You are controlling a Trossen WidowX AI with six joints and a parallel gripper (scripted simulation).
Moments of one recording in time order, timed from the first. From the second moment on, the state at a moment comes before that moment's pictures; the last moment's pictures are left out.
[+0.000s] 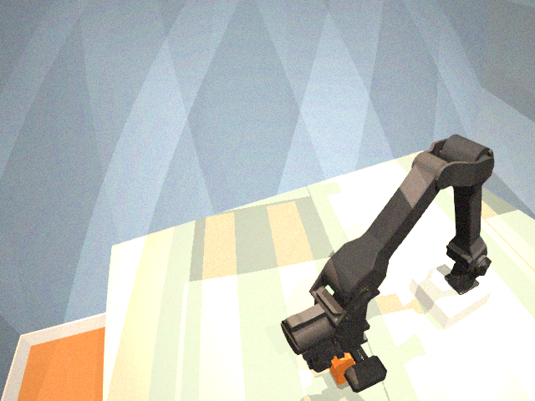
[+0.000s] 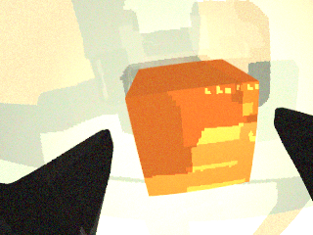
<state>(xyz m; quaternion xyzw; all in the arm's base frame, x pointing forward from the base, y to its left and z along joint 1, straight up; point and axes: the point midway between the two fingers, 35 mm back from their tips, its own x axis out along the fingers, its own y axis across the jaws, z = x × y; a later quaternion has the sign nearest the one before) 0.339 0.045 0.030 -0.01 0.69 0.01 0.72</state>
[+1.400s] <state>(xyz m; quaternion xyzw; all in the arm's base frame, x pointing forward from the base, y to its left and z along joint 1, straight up) 0.339 0.045 0.053 -0.01 0.69 0.01 0.73</state>
